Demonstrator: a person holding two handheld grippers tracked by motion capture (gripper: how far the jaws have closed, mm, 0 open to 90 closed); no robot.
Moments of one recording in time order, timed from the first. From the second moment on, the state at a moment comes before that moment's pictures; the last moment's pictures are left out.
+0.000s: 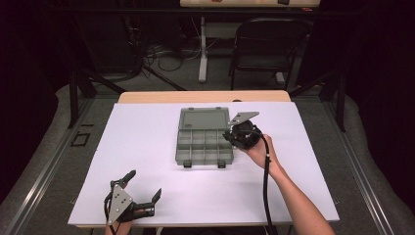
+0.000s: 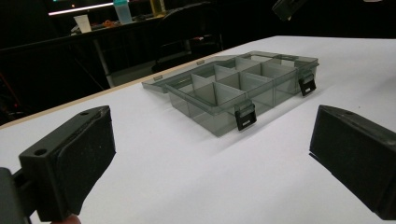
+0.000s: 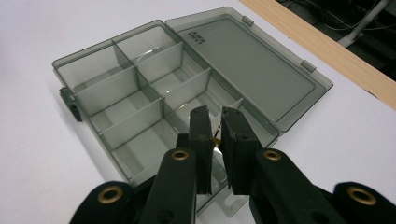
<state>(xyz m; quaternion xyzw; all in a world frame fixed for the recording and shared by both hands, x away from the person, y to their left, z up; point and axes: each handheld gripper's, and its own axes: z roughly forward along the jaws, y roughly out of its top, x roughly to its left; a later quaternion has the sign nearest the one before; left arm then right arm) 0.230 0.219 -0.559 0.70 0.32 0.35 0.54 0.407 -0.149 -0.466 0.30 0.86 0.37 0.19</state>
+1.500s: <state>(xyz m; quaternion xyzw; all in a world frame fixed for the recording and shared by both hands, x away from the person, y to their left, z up) 0.231 0.218 -0.558 0.70 0.31 0.35 0.54 0.461 -0.141 -0.499 0.36 0.86 0.34 0.16</state>
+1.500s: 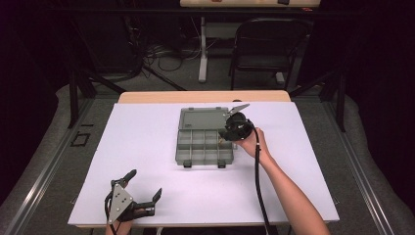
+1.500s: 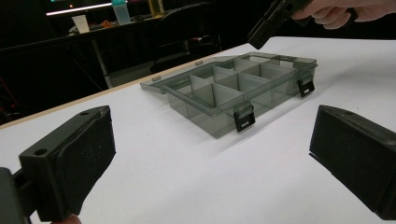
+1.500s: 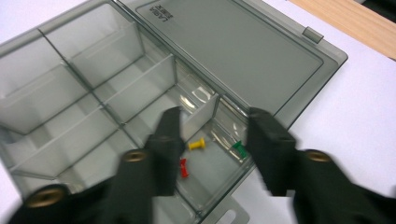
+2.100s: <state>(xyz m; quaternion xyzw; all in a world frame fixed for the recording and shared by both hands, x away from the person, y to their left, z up) 0.230 0.219 -0.559 0.70 0.32 0.35 0.54 0.409 -0.164 -0.488 0.31 0.85 0.40 0.15</state>
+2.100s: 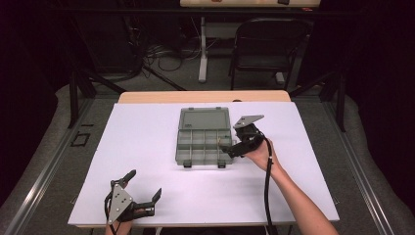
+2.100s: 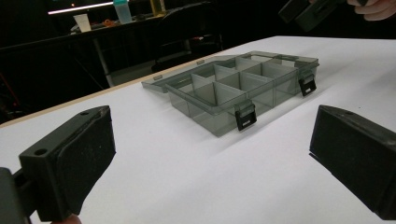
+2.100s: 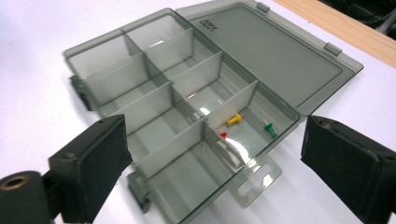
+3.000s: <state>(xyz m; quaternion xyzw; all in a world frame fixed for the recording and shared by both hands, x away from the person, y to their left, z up) 0.231 0.218 -0.559 0.70 0.32 0.35 0.54 0.320 -0.194 -0.488 0.24 0.84 0.45 0.20</state>
